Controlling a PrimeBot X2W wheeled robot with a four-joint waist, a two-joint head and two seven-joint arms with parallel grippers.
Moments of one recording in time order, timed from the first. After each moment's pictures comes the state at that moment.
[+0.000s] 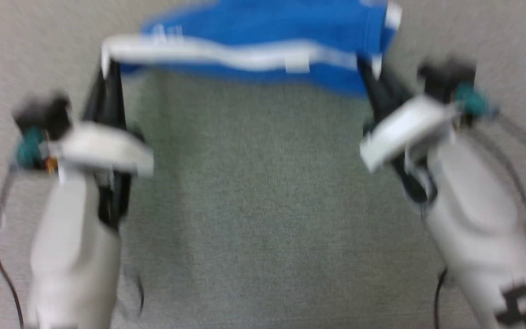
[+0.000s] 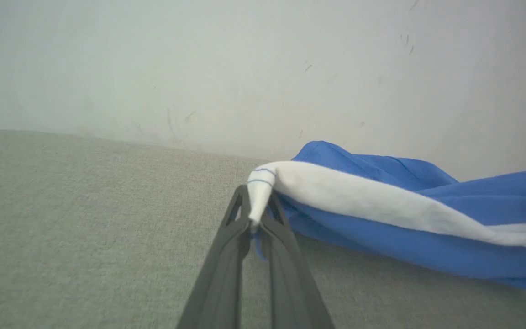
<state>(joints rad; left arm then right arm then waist) -0.63 0.19 -0.06 0.45 -0.38 -0.08 -0.26 -0.79 -0.11 0.37 0.65 0.42 0.13 -0.26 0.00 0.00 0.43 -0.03</state>
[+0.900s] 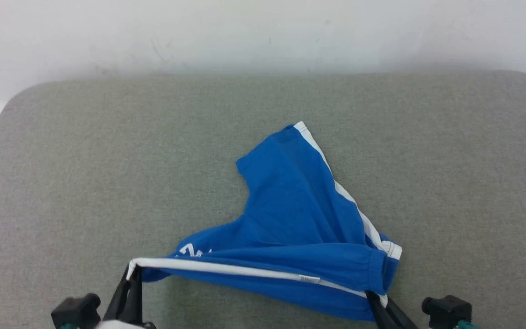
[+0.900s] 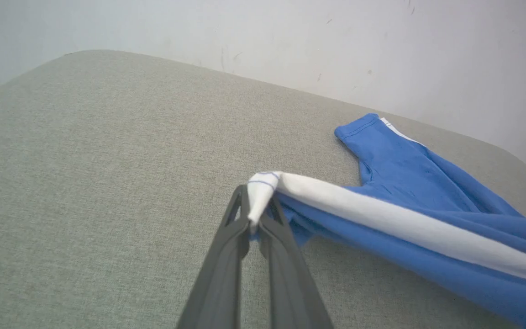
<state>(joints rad) 0.18 0.12 -0.01 0.06 -0.34 0.00 -0.15 0.18 -0.07 0.23 0.17 0.36 0.13 -0.15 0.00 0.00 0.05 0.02</state>
